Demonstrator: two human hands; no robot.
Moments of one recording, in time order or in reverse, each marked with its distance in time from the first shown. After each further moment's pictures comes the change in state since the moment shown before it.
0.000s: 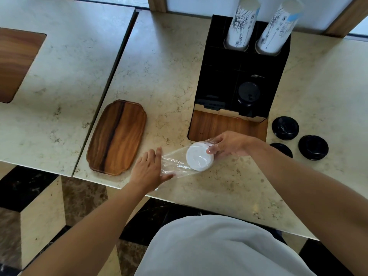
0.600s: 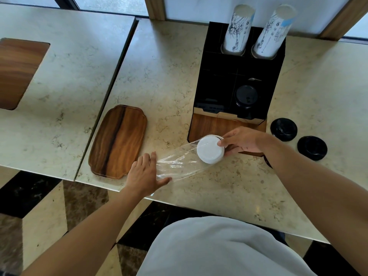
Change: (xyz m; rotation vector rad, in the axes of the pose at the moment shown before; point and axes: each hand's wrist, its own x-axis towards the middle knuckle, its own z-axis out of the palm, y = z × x) left_hand -0.006 -0.012 0.000 -0.013 -0.030 -0.060; right_hand -0.018 0.003 -0.034 0.076 0.107 0.013
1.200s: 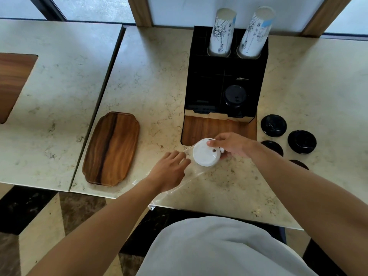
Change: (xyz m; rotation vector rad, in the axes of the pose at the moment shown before) left_hand 0.032 0.068 -0.037 -0.021 0.143 0.611; right_hand -0.011 0.013 0.027 -0.148 0.222 -0.023
